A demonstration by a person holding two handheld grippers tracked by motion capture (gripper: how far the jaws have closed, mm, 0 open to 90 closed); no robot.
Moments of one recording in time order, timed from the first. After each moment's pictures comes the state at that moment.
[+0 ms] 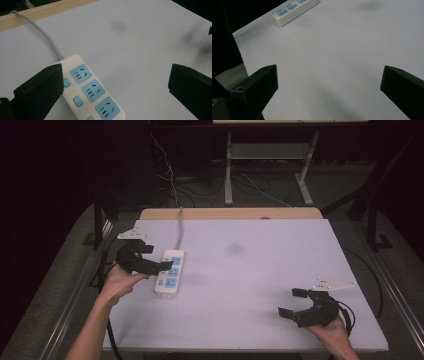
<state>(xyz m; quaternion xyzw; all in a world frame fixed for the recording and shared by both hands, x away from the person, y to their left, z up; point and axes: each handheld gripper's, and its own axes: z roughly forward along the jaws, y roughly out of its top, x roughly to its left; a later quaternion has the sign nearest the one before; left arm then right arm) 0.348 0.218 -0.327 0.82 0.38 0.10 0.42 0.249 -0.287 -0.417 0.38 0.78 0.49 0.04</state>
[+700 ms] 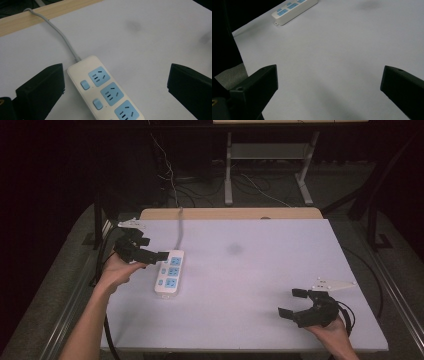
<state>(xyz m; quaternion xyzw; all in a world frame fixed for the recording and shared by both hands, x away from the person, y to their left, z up) 0.377 0.227 -0.325 0.82 0.40 0.10 0.40 0.248 -0.287 -0.418 0.39 0.78 0.49 0.04</state>
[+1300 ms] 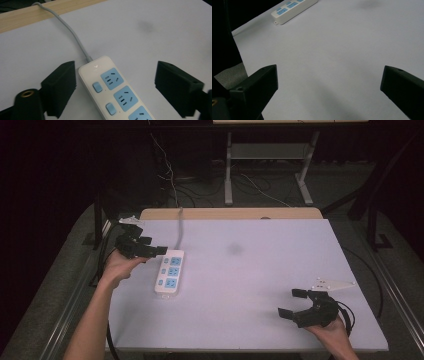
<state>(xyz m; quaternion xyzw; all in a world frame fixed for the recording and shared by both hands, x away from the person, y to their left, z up) 0.397 0.234 -0.337 0.81 0.42 0.11 0.39 0.249 -0.287 -0.419 0.39 0.78 0.49 0.04</state>
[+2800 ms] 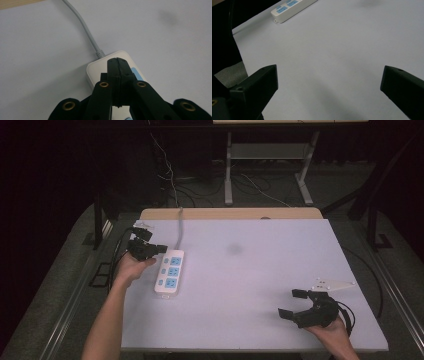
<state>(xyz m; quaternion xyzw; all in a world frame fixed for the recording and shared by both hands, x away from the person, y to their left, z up) 0.425 0.227 -0.387 0.80 0.46 0.10 0.37 0.249 -0.288 -0.420 0.38 0.78 0.49 0.03</state>
